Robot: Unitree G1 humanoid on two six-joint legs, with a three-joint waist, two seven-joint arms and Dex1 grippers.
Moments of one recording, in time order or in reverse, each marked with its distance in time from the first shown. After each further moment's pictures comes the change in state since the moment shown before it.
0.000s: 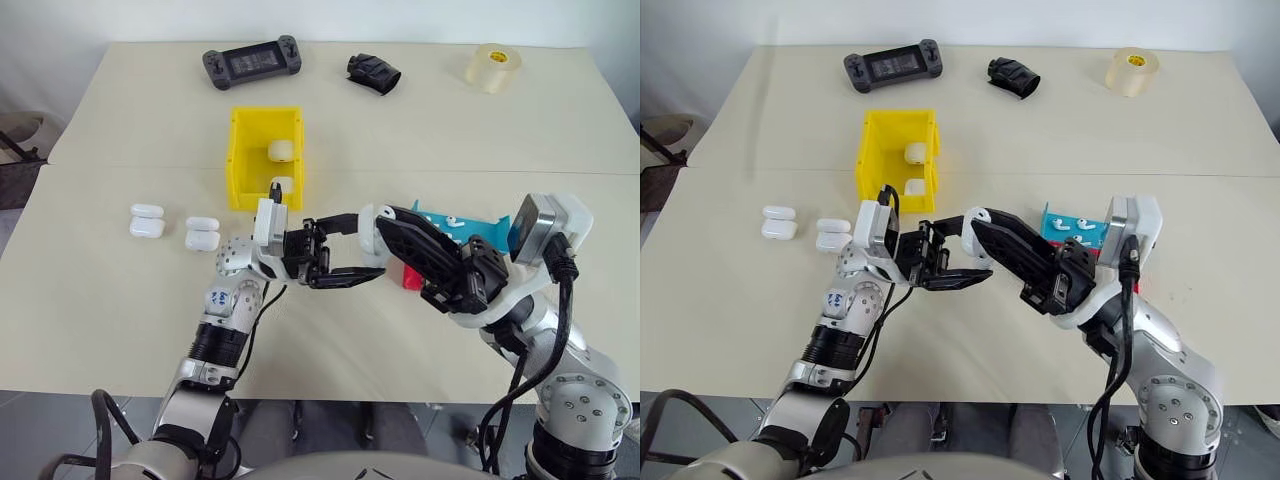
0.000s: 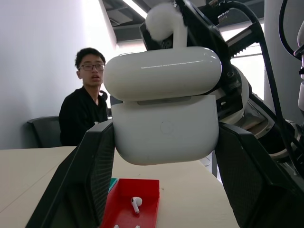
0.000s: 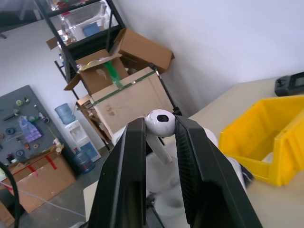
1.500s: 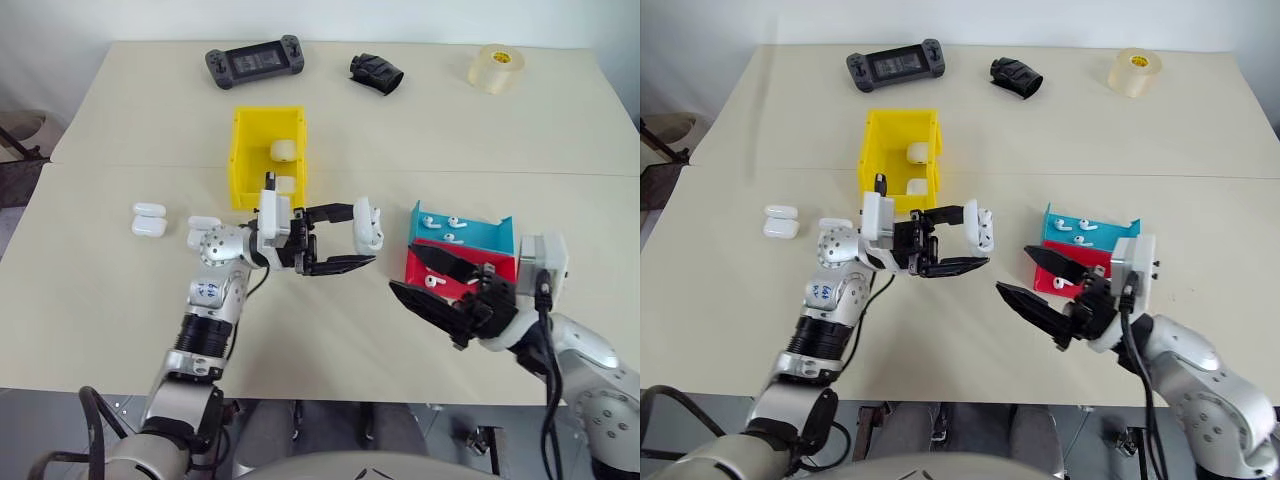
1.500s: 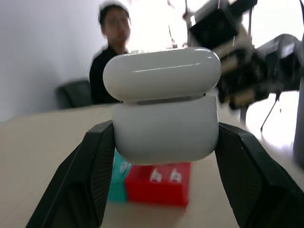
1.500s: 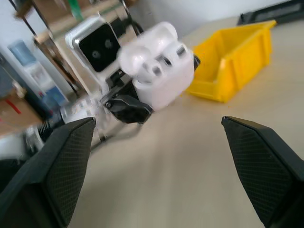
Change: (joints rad) left arm -0.063 0.165 -0.036 0.033 0.290 -0.093 0.086; right arm 0.222 -0.341 -0.081 0.083 -0.150 -0.106 0.216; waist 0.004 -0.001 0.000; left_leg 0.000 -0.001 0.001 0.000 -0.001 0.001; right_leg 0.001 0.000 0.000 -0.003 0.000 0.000
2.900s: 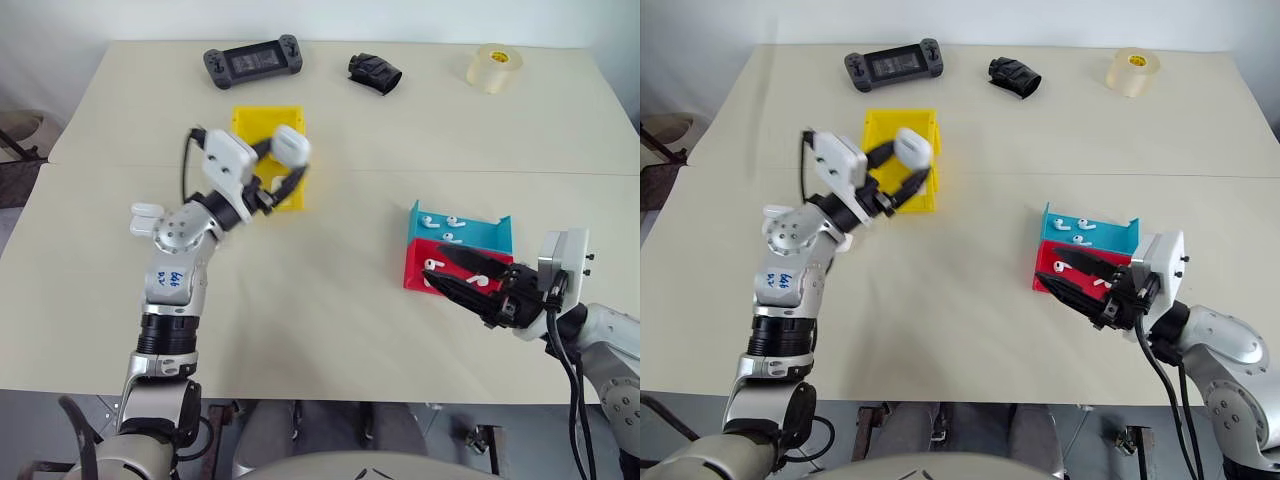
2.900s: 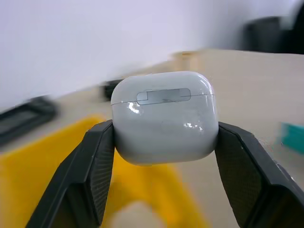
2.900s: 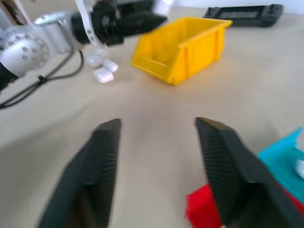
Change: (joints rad) left arm -0.012 0.011 0.245 -0.167 0.140 0.331 0.791; right arm 0.003 -0.018 -0.065 0.079 -0.219 -0.086 0.113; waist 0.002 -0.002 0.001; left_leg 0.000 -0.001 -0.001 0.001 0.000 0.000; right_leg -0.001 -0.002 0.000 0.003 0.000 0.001
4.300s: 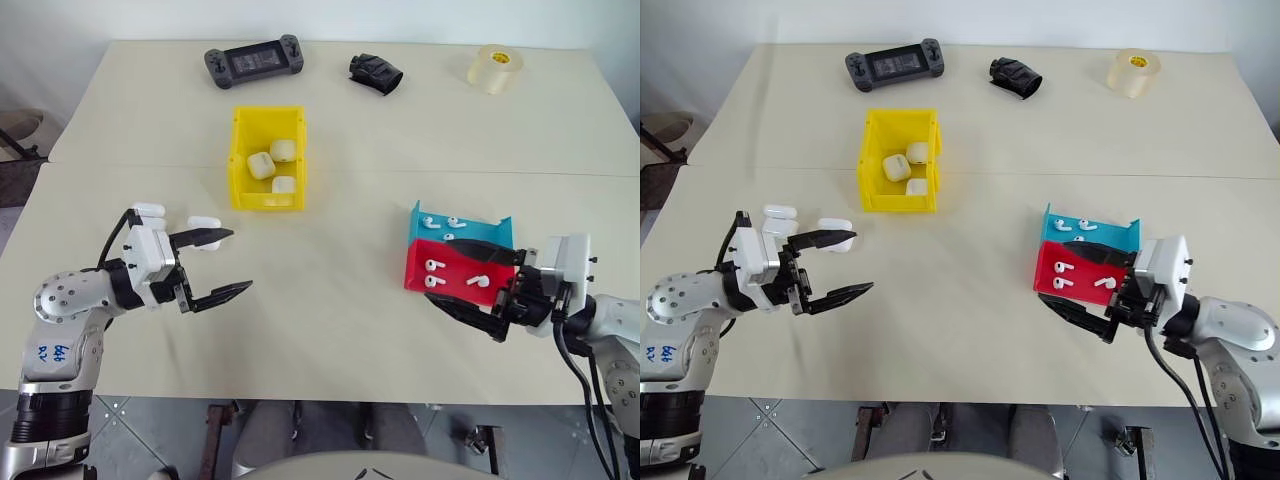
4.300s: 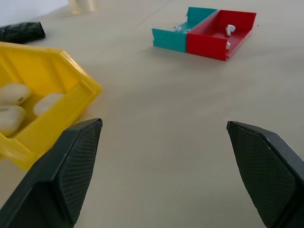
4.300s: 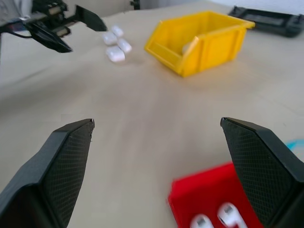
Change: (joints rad) left arm 0.502 0.404 0.103 -0.216 -0.298 -0.088 -0.633; right arm -0.056 -0.056 0.008 0.170 -0.127 -0.163 0.250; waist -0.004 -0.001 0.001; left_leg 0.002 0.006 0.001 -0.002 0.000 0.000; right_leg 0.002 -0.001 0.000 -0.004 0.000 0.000
